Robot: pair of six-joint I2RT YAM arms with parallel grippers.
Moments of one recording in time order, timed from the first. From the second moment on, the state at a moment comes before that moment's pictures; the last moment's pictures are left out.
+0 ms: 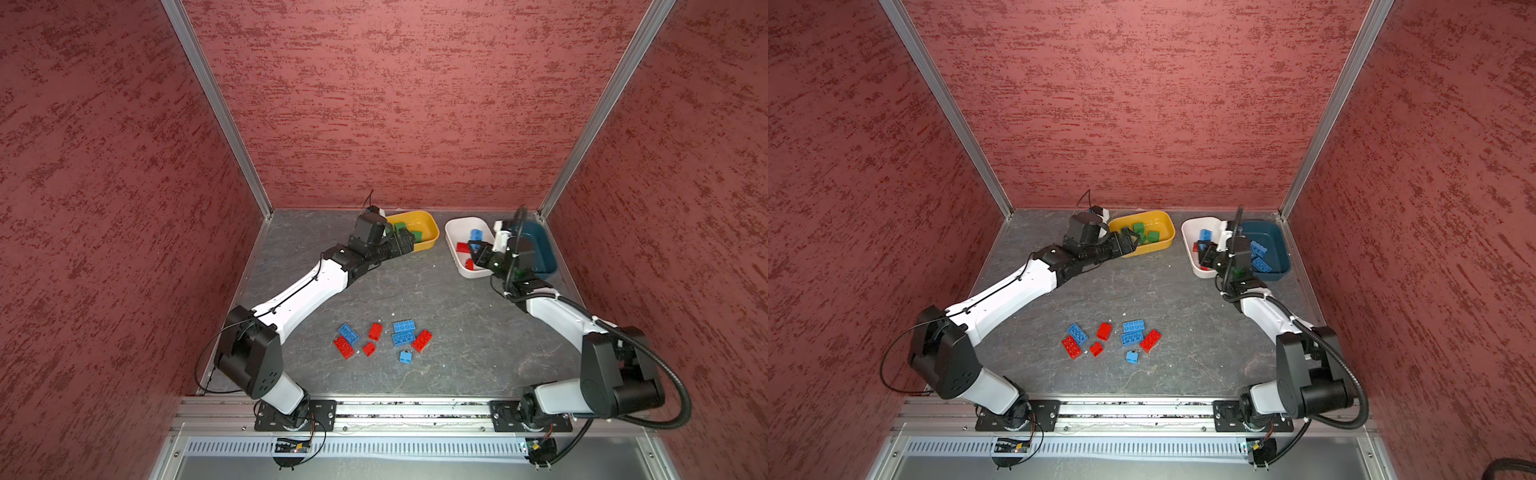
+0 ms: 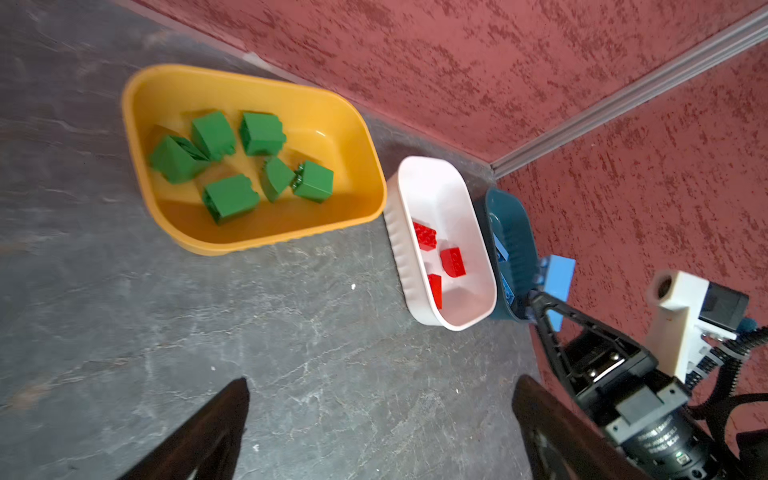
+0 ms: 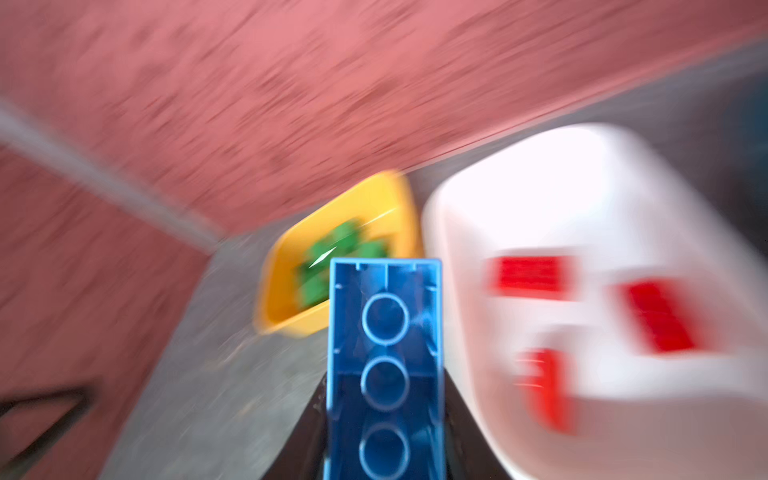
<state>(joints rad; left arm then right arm) -0.54 1.54 1.28 -0.29 0.05 -0.74 0.10 1.39 0.78 0.25 -0.18 0.55</state>
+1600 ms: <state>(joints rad) -0.40 1.42 1.04 -0.29 -0.04 -0.84 0.08 1.39 0.88 -0.09 -0.22 0.31</state>
